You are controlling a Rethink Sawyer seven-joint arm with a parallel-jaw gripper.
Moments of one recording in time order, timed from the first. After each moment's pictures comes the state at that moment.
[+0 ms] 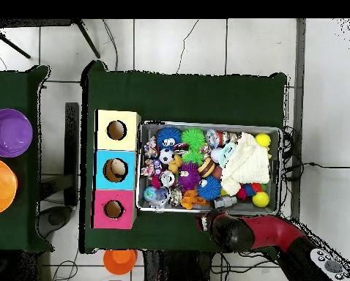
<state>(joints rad) -0.97 -0.51 0.42 2.02 -0.78 0.39 1.56</state>
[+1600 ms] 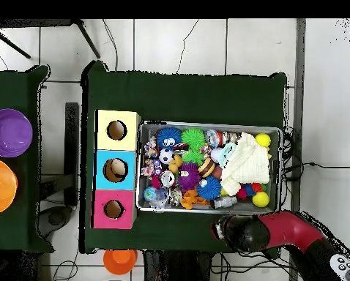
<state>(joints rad) -1.07 -0.60 0.56 2.03 -0.87 0.69 1.55</state>
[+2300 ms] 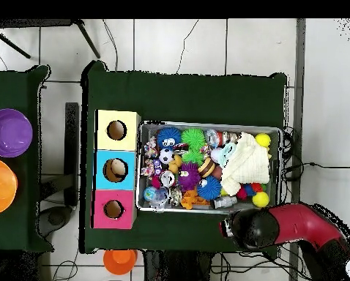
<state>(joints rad) -1.08 -0.76 0.66 2.03 -0.80 0.85 1.55</state>
